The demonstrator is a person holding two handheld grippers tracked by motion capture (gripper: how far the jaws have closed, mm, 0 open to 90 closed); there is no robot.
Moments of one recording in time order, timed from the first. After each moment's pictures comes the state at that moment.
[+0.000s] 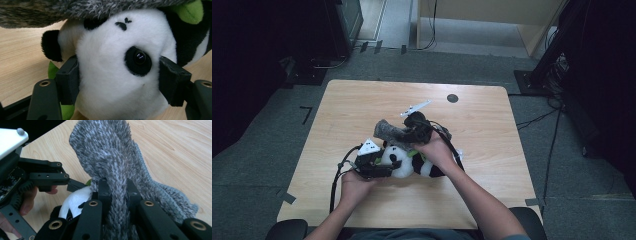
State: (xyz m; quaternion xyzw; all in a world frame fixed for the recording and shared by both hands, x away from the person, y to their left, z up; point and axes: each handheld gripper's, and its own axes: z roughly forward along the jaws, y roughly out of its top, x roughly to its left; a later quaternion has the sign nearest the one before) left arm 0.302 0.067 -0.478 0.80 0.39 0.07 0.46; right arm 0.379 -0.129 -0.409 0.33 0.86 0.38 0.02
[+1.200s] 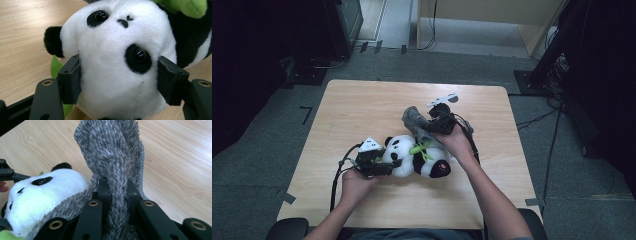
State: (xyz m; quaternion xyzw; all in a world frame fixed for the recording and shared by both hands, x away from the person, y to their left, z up) left arm 0.308 0.064 -0.476 0.80 0.39 0.06 0.45; right arm 0.403 -0.199 -0.407 0.42 0.83 0.36 0.08
